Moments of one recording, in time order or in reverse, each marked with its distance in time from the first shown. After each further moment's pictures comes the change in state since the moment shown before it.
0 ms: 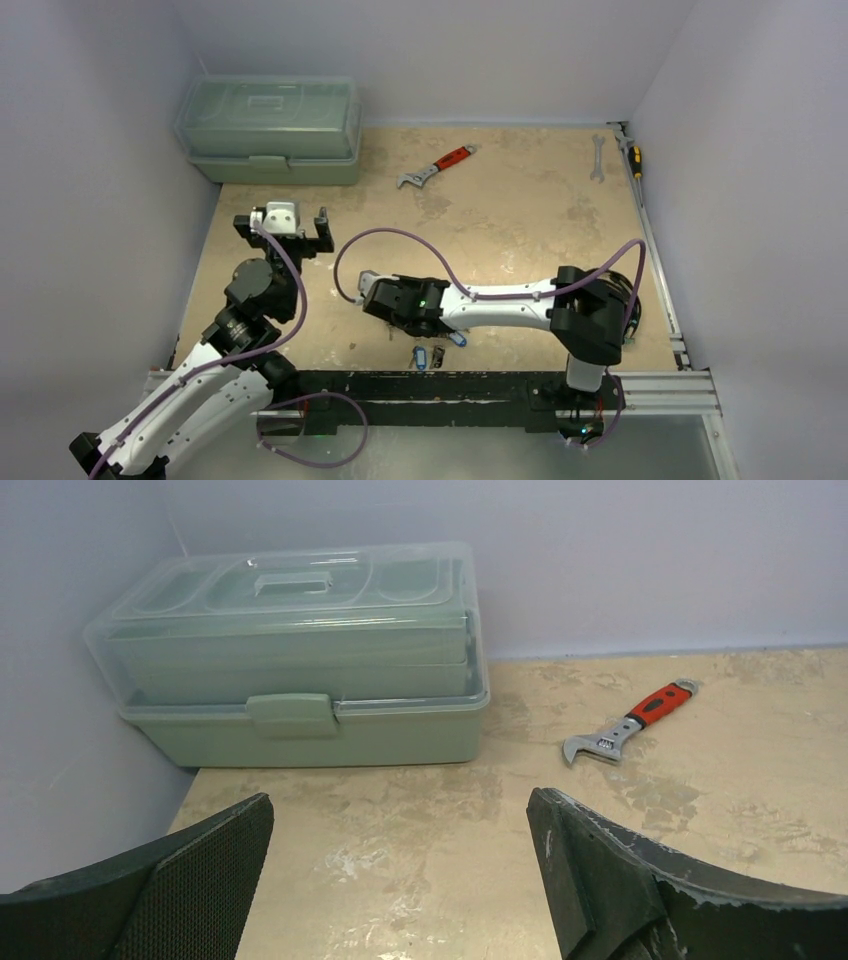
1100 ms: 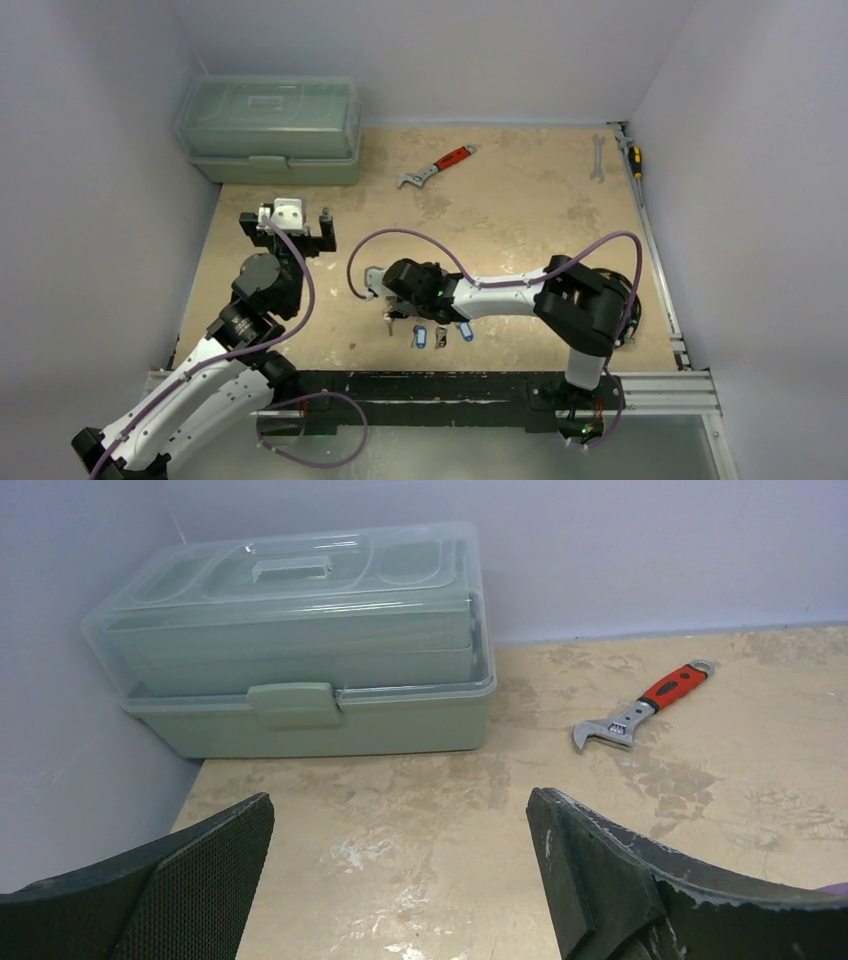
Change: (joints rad) left arm 0.013 0.044 0.000 -0.006 0.004 0.001; right arm -0.171 0.015 -0.217 0.495 -0.132 -0.378
